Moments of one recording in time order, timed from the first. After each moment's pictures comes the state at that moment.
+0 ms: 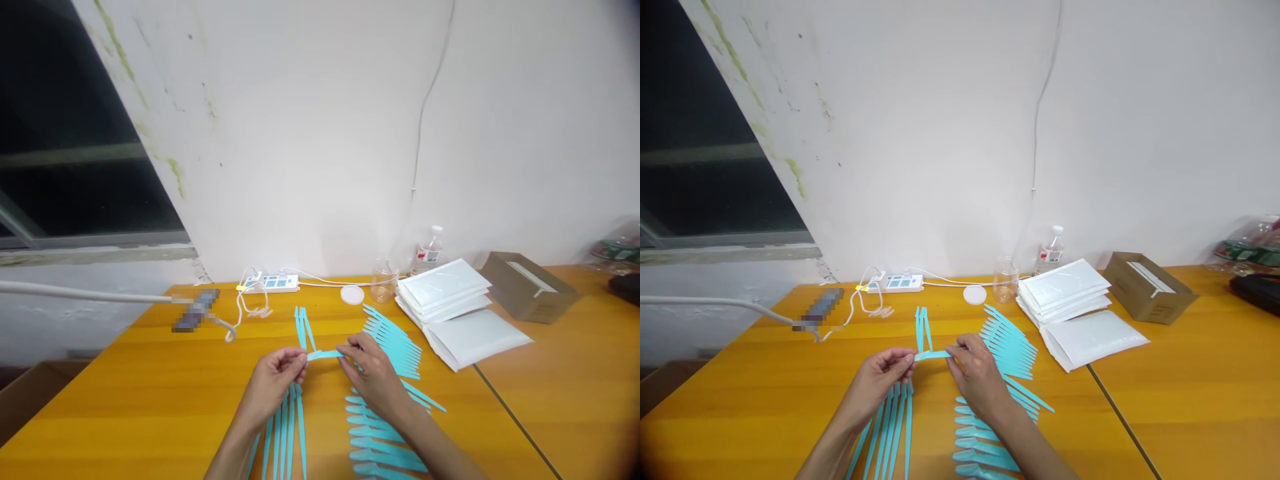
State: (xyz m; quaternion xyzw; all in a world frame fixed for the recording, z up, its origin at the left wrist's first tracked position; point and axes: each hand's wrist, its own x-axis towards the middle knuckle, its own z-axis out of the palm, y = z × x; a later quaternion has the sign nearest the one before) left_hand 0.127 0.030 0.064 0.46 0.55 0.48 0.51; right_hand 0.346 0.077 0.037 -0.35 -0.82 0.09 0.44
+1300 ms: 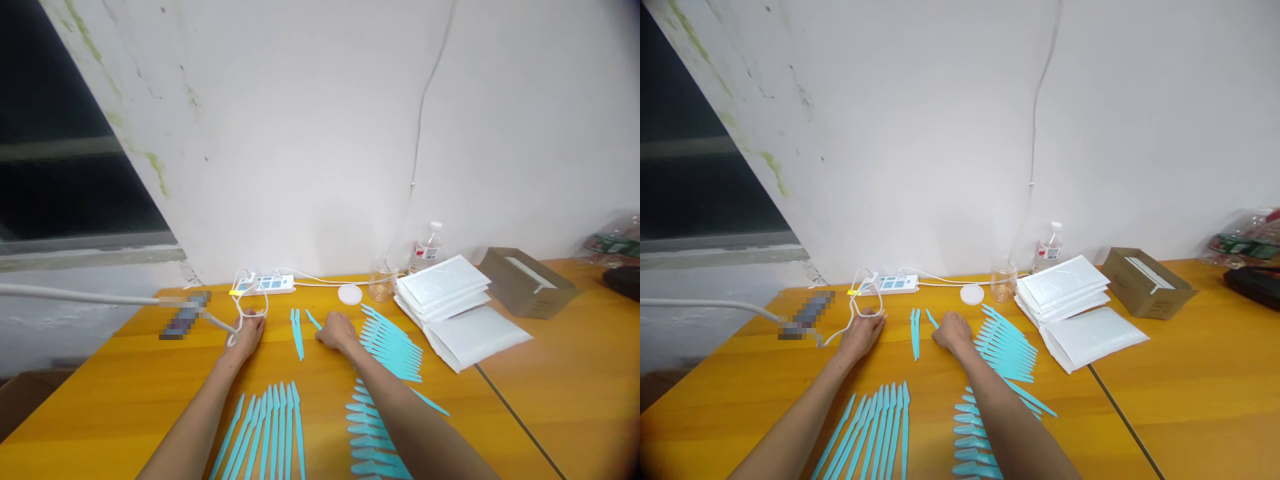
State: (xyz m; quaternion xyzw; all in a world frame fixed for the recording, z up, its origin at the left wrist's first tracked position) left_hand 0.019 0.148 0.025 0.65 0.73 0.18 0.08; right_hand 0.269 0.182 0.026 -0.67 -0.71 0.21 0.08
